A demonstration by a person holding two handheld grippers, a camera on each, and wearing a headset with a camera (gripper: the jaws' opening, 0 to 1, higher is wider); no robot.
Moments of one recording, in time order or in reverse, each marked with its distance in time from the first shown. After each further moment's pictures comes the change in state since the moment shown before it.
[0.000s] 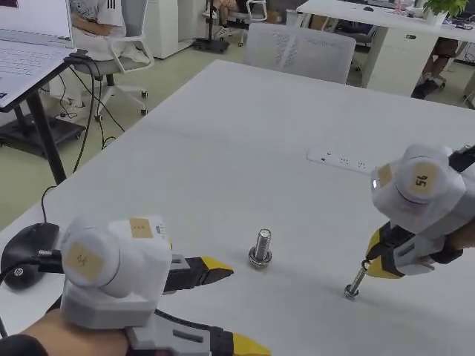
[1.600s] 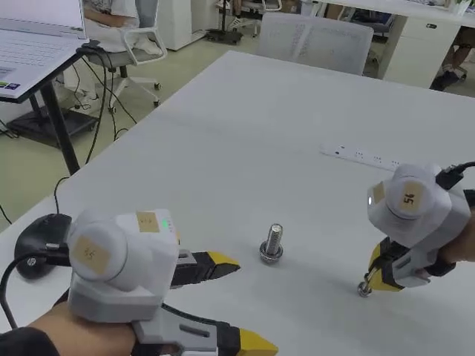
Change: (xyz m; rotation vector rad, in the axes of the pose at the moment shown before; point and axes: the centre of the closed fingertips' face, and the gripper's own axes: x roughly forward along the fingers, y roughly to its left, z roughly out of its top) left arm 0.002 0.002 -0.001 -0.017 0.006 0.014; right arm 0.042 0.000 -0.015 0.009 0.034 0.062
